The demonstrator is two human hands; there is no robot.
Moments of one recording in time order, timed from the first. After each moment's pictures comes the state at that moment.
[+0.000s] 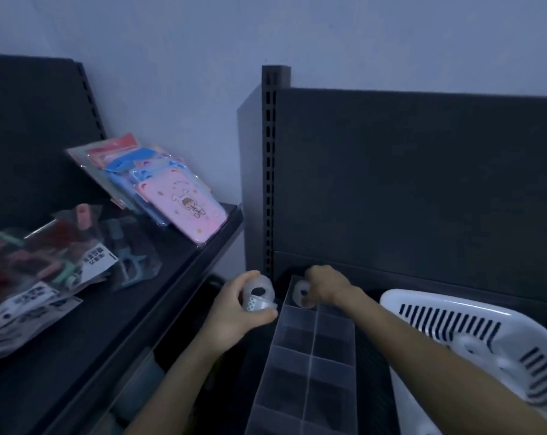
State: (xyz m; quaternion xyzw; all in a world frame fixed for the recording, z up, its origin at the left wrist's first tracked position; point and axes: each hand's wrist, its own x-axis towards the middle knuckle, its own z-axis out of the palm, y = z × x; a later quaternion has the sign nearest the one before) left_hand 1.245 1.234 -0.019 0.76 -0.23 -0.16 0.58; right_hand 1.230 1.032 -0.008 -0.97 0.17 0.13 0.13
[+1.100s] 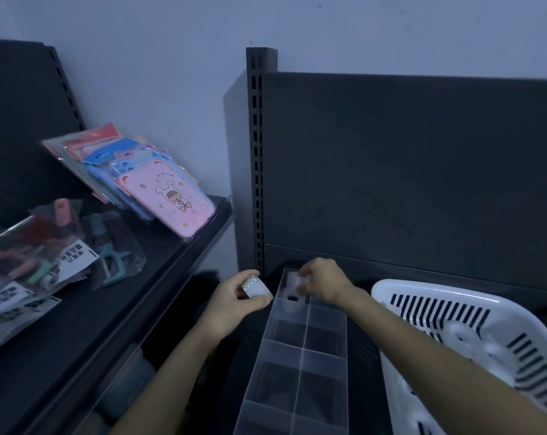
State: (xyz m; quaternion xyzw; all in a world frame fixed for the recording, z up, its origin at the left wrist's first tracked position) left_hand 1.257 1.217 -0.031 0.75 -0.21 -0.20 0.60; right_hand 1.213 1.022 -0.018 -0.95 0.18 0.02 0.25
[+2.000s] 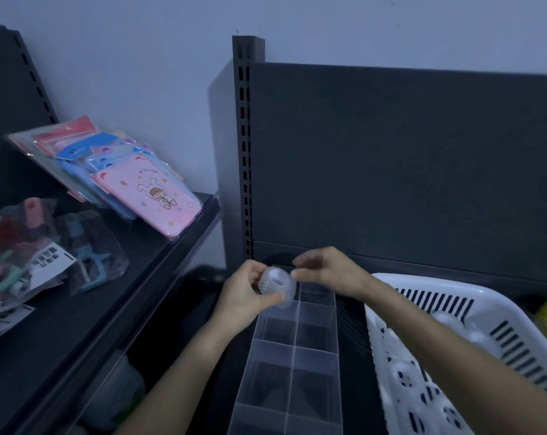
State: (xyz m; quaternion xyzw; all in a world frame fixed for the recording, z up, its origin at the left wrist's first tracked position) left_hand 1.254 1.186 -0.032 0.77 -0.27 -0.14 0.56; right_hand 1.183 1.015 0.013 -0.89 0.12 -0.02 0.43
